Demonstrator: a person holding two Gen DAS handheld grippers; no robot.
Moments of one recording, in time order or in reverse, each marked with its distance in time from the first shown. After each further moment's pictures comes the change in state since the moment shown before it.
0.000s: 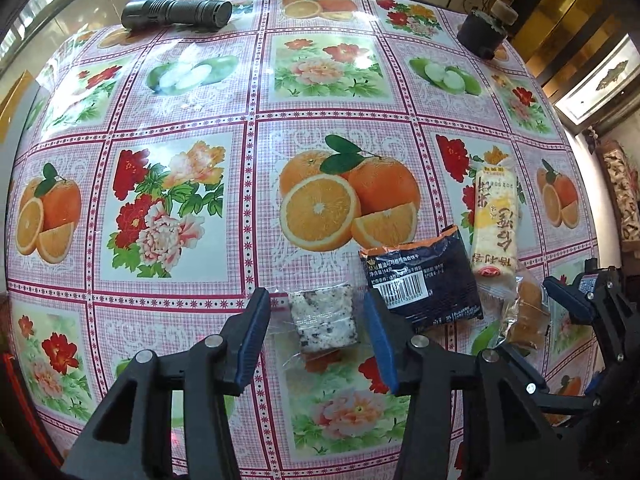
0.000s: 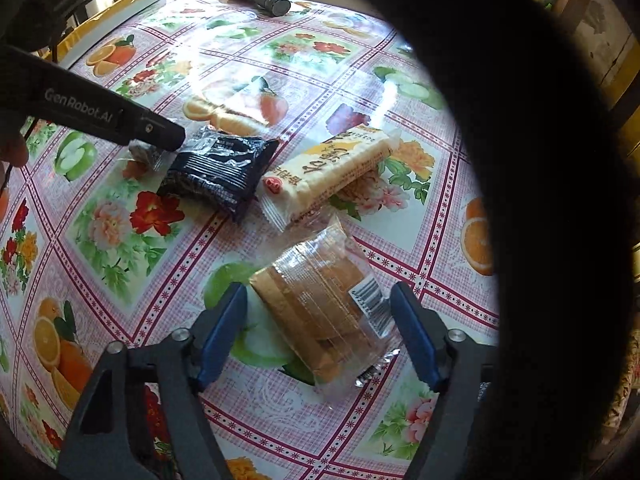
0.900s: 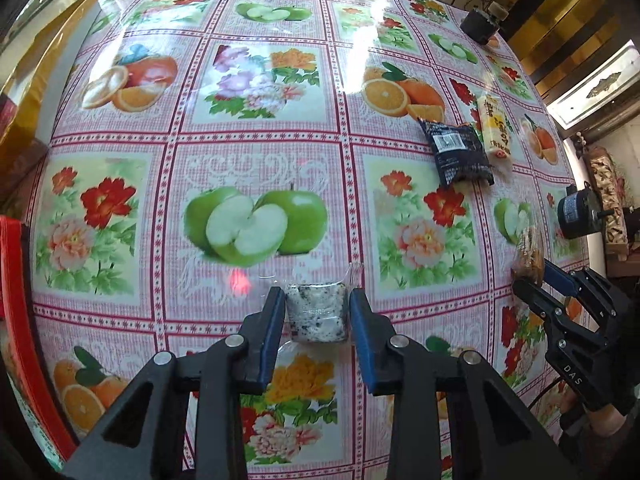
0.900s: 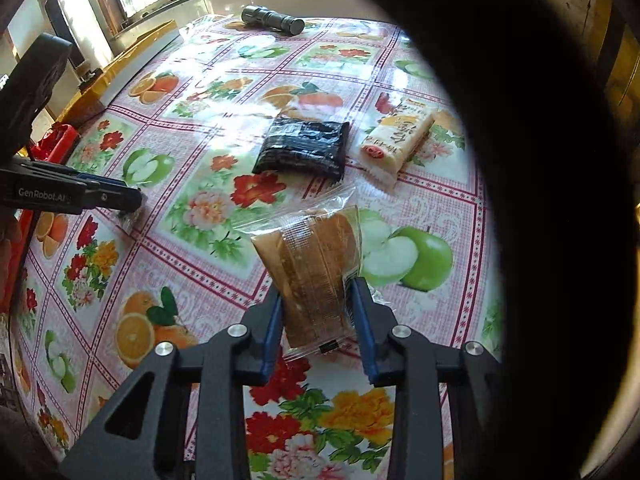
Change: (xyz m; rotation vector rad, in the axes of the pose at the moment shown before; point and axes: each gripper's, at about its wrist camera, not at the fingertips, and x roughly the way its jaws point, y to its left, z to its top) left arm -0.044 0.076 -0.116 -0.043 0.013 -0.068; right arm -0.038 0.046 -0.045 0.182 -0.068 0.143
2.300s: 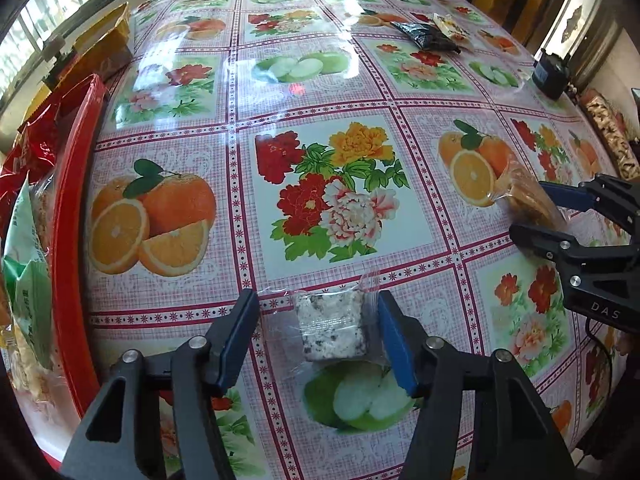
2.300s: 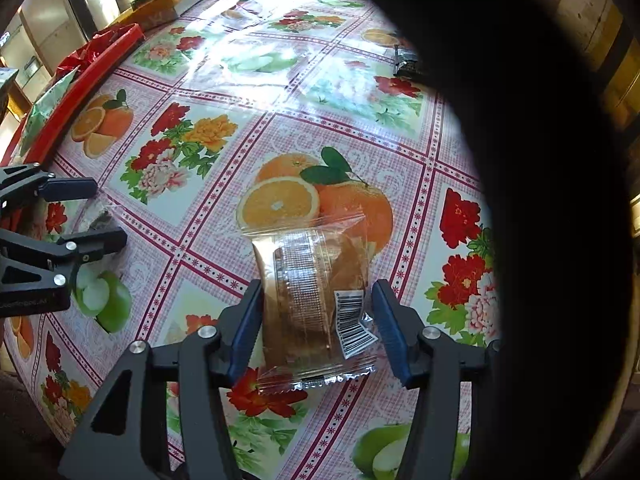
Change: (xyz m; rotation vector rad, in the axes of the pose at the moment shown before) left arm -0.022 0.039 -0.149 0.193 -0.103 0.094; right arm -0.009 0.120 -0.074 -0.072 0.097 -0.082
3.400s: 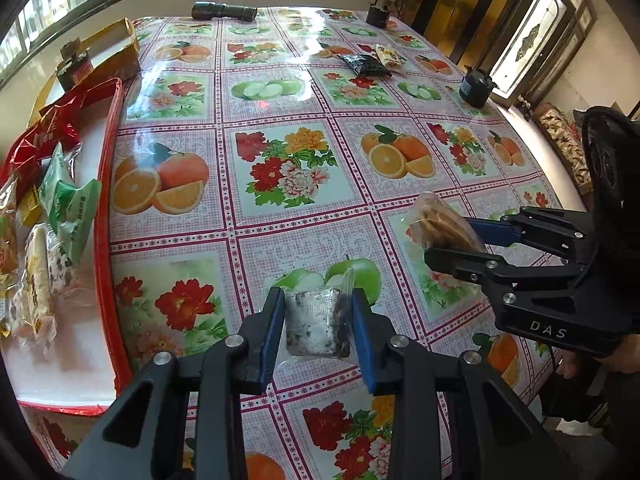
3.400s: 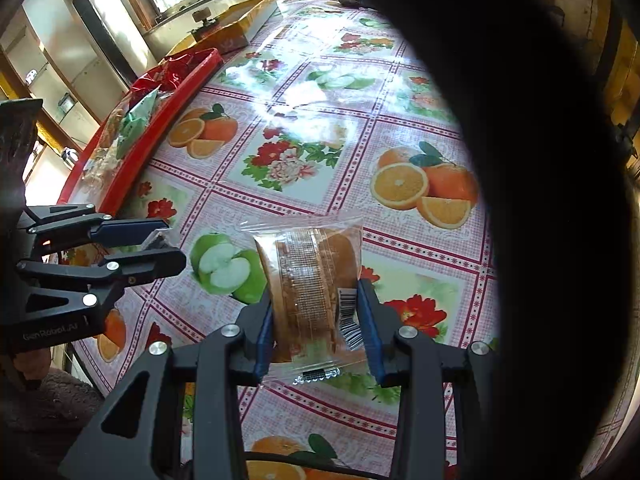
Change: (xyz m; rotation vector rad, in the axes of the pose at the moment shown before) left arm -0.072 -0.007 -0.060 0.023 -0.102 -0.165; right arm -0.053 0.060 -0.031 0.096 -0.081 0.178
